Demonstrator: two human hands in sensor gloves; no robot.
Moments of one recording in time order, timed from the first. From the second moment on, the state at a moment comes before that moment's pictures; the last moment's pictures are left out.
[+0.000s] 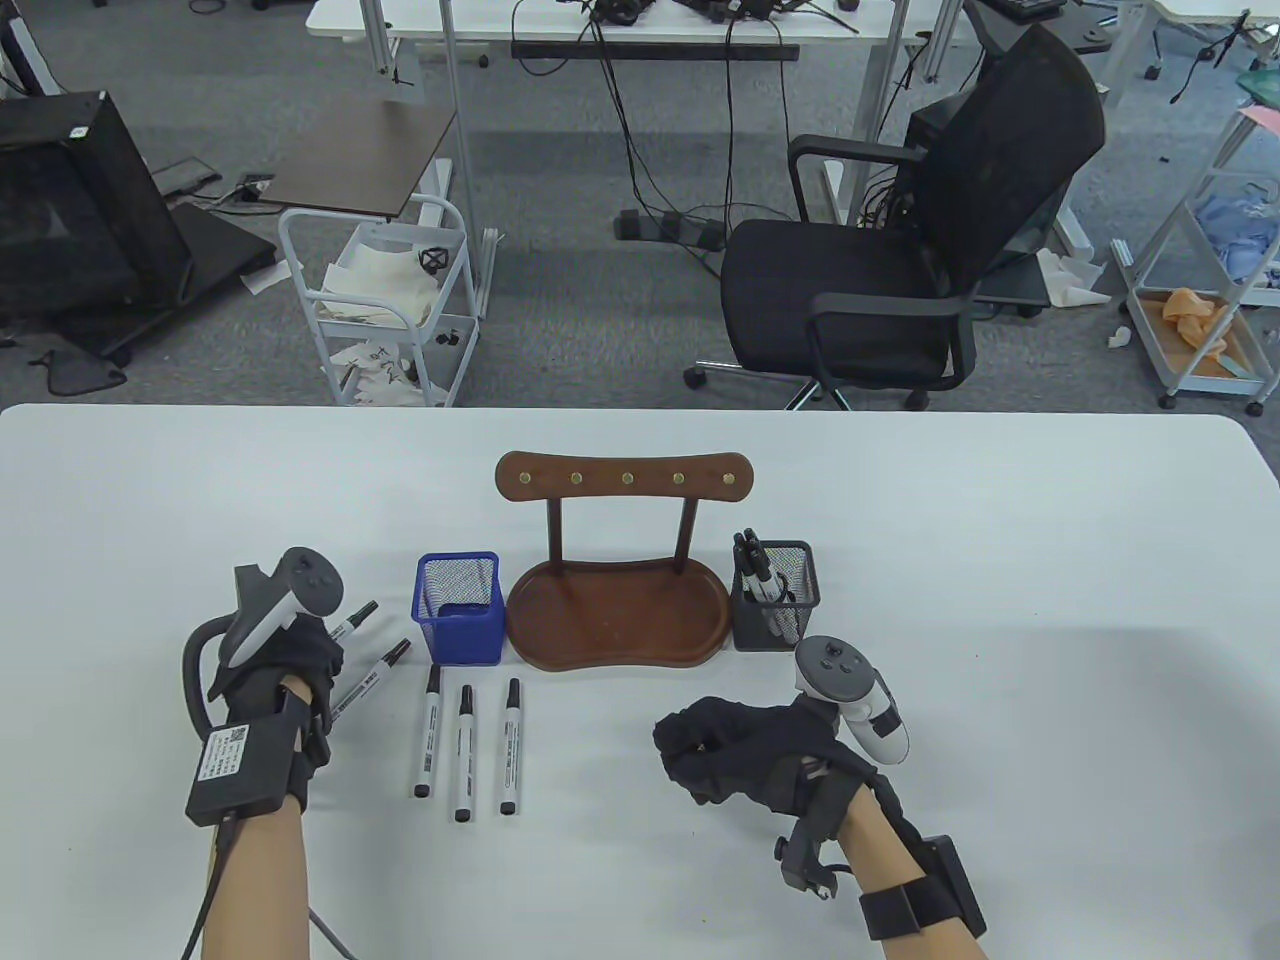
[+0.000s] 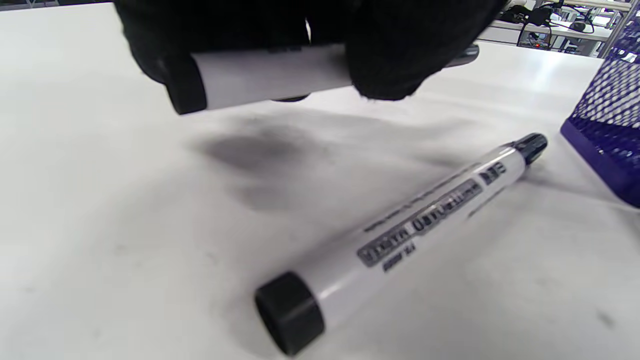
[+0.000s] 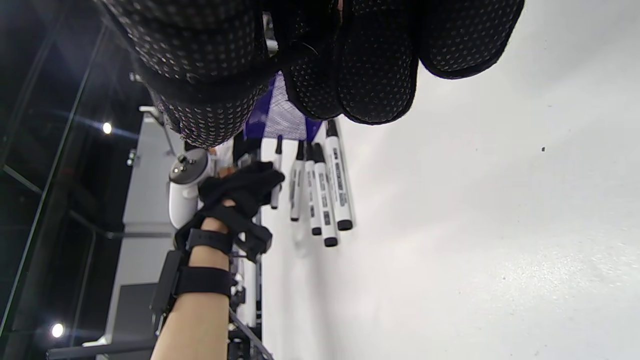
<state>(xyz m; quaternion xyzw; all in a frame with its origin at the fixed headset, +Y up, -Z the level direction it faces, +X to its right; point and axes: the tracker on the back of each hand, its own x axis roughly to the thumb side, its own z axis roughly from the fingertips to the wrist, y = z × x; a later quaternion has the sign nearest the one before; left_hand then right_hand) -0.343 -0.727 -0.417 -0.20 0.15 0.07 0.97 0.131 -0.743 -0.351 0.21 0.35 0.71 0.57</state>
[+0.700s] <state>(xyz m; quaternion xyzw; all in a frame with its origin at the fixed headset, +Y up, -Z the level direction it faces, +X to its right) -0.321 -0.696 -0.382 -0.23 0.10 0.17 0.95 0.133 -0.742 -0.352 0.21 0.35 0.71 0.57</state>
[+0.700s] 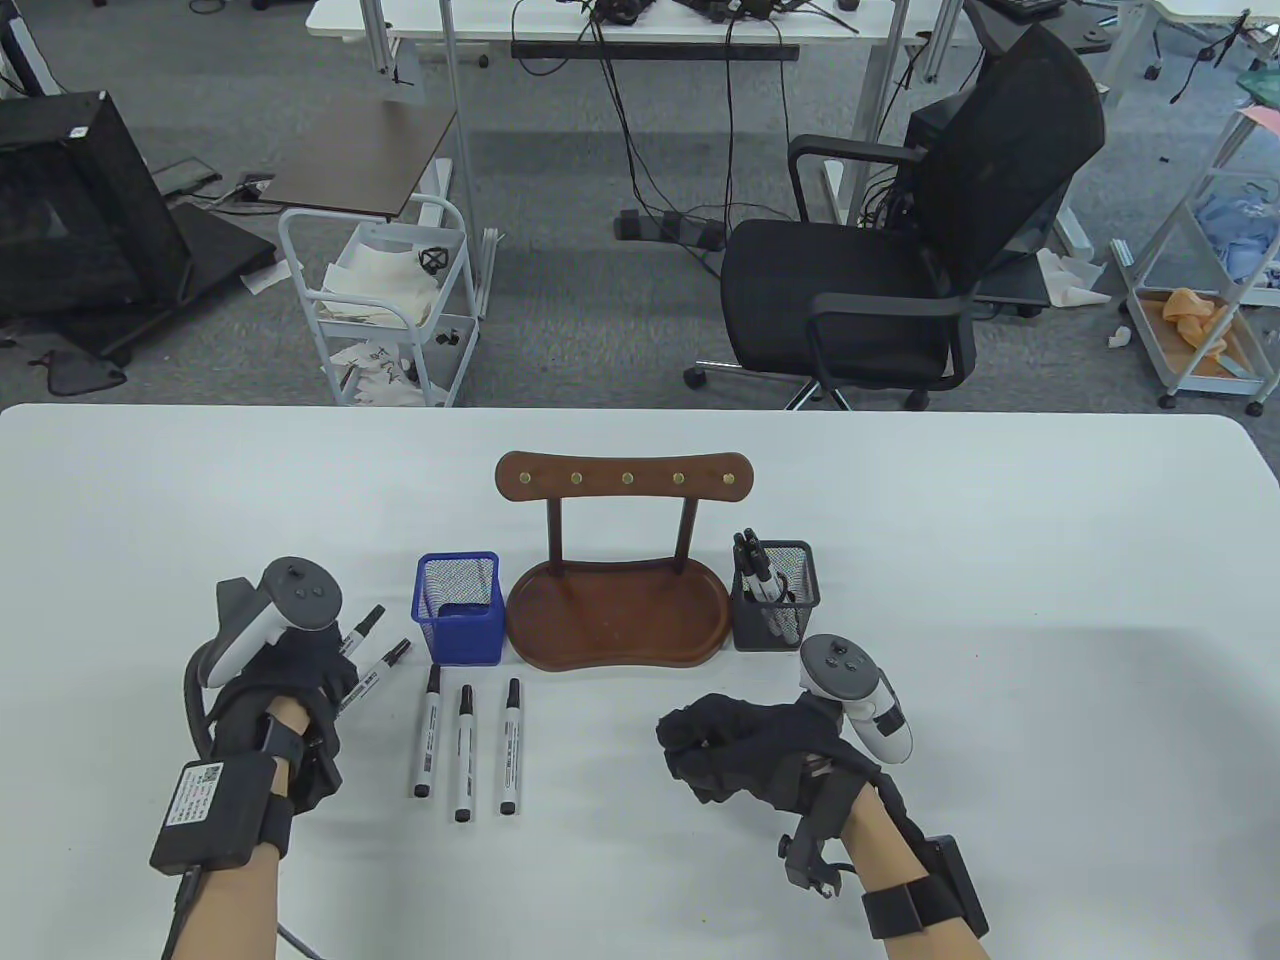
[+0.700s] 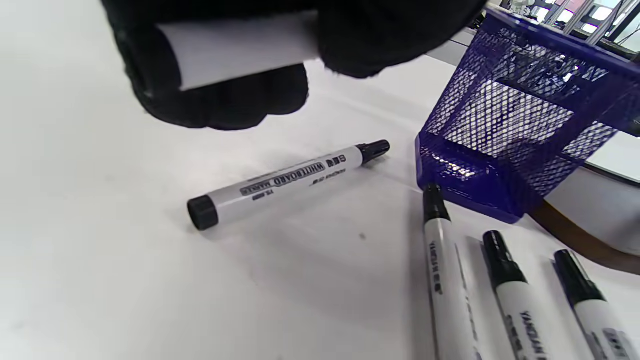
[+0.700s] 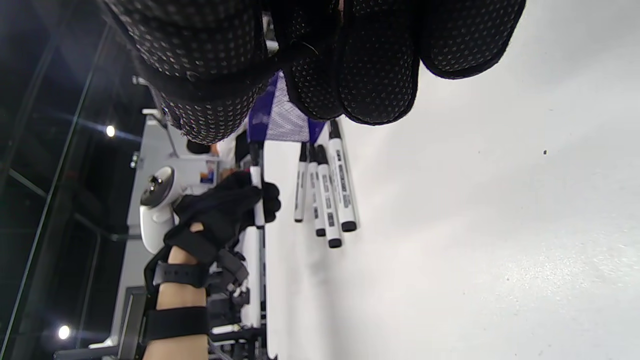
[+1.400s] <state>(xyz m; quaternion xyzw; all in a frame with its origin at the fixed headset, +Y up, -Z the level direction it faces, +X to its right) -0.309 -0.697 -0.373 -0.26 0.06 0.20 0.94 0.134 -0.743 -0.352 0.22 0.35 0.70 0.58</state>
